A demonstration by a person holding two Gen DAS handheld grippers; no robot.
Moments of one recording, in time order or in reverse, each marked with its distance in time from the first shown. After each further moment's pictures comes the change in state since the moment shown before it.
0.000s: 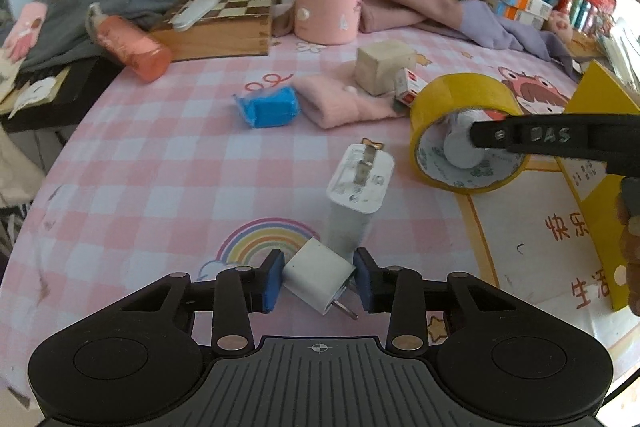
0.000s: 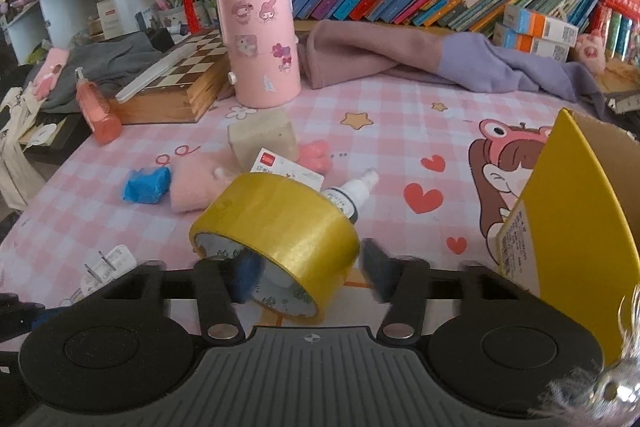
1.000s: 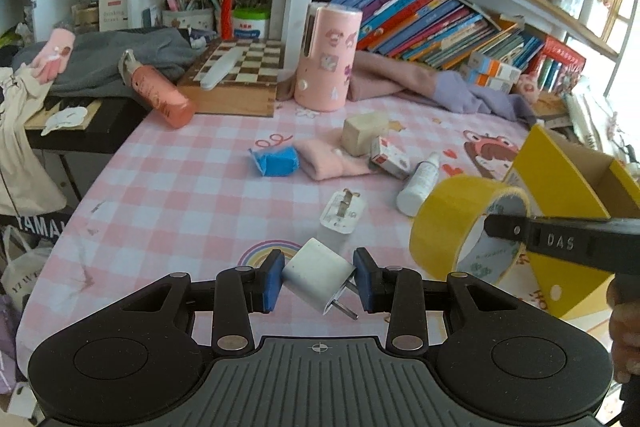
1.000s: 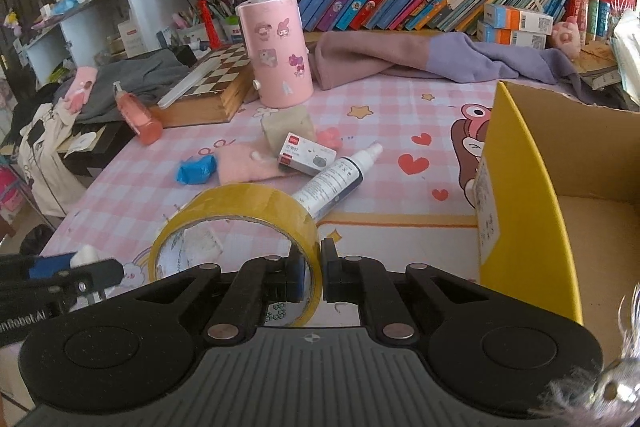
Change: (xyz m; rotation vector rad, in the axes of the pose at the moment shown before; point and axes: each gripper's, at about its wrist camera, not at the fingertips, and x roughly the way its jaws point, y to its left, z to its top) left arm -0.080 0.009 -0.015 -0.038 -0.180 -0.065; right arm -0.080 0.006 -0.033 0.046 -0.024 0.046
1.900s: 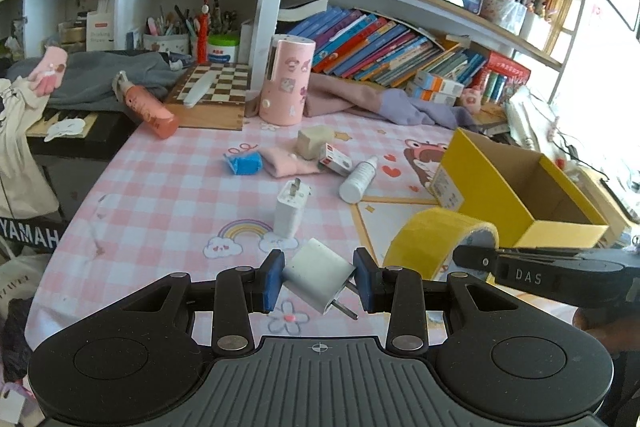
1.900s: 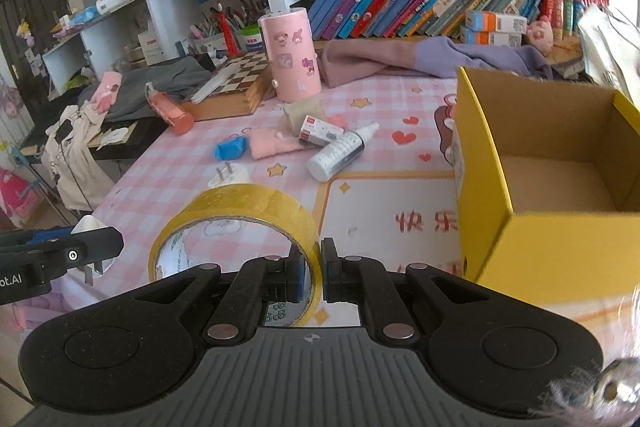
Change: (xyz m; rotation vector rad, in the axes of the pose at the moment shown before) left arm -0.086 -0.009 -0.033 0.023 -0.063 -0.111; right arm -0.086 0.018 -0.054 0.033 -0.035 0.009
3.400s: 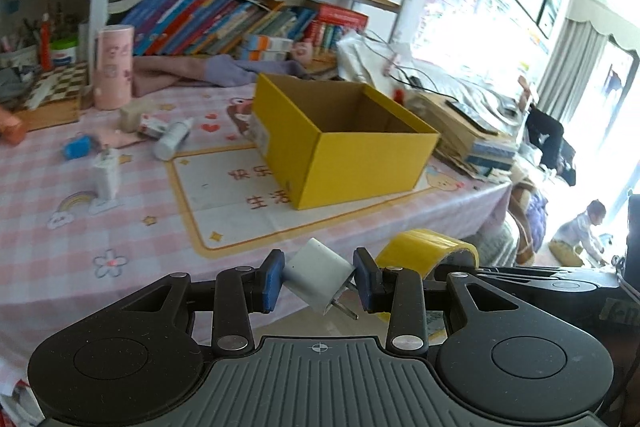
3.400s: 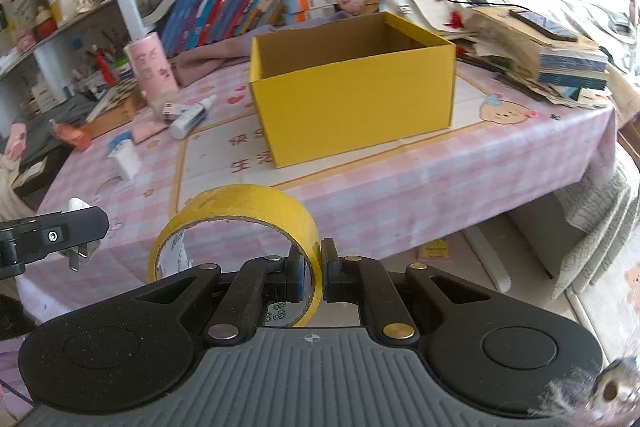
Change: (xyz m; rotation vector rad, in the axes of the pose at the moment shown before) left arm -0.040 -0.099 -0.054 0.222 0.077 -0.382; right arm -0.151 -0.038 -0.124 0.286 -0.056 -0.341
